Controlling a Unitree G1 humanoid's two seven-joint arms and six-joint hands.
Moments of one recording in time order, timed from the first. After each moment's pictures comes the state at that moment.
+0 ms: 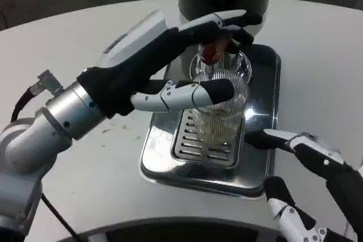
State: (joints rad) left arm -0.66 0.51 -0.06 0.17 0.05 -0.59 -0.52; right arm 0.57 -0.04 -0.05 -1.03 -0.46 -0.14 0.41
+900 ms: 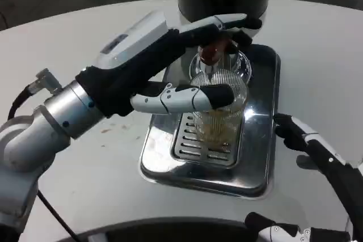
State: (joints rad) left arm -0.67 0.54 -0.08 0.21 0.09 -0.64 -0.48; right arm 0.49 -0.07 0.00 -0.91 -0.47 0.00 0.28
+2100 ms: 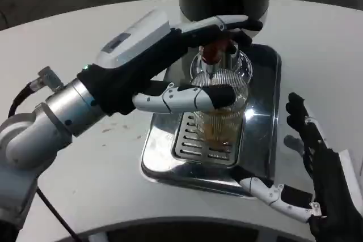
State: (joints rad) left arm -0.70 0.55 -0.10 0.23 0.13 -0.66 -0.44; right arm 0.15 0.04 0.10 -0.33 -0.35 -0.16 -0.14
